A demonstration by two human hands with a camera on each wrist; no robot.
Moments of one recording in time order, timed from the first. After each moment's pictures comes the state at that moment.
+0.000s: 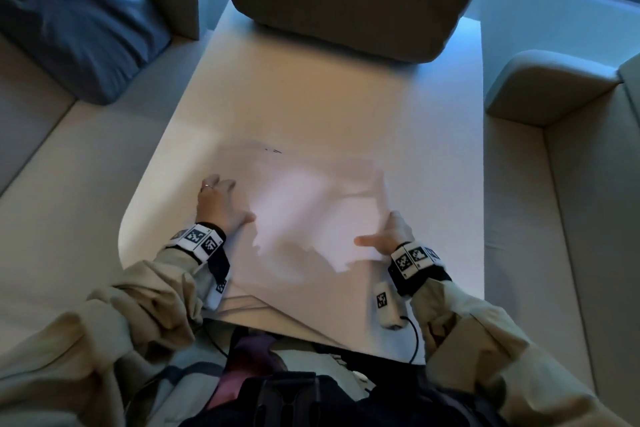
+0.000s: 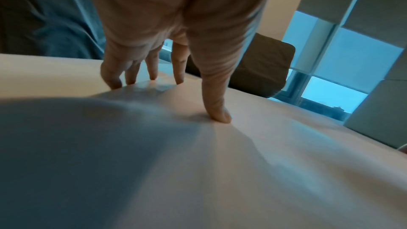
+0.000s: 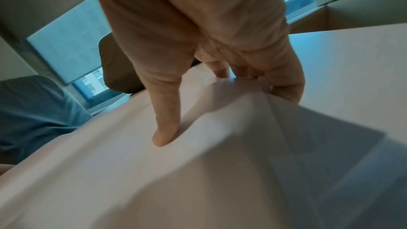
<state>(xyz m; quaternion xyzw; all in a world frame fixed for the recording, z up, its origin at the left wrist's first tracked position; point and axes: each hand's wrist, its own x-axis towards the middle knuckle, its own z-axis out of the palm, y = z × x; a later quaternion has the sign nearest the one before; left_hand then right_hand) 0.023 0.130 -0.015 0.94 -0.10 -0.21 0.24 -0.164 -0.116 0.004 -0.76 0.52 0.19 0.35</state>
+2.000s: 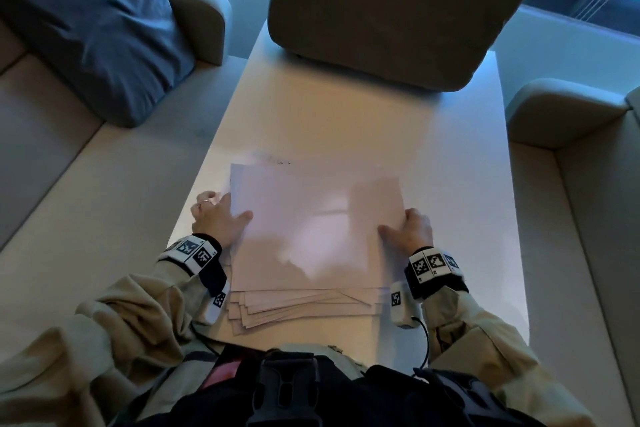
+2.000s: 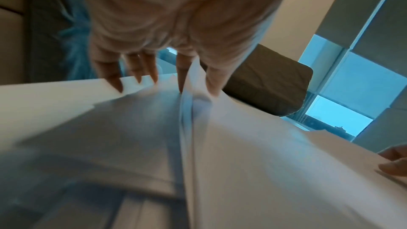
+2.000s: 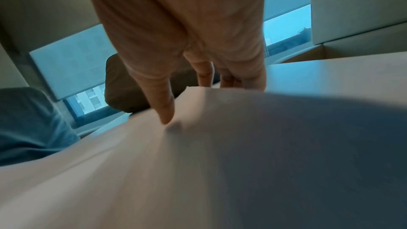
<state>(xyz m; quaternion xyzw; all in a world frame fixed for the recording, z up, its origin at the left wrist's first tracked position) 0.089 0.192 -0.010 0.94 -0.10 -0.24 0.21 -0.099 -0.091 -0.005 -0.80 0.52 0.06 0.30</state>
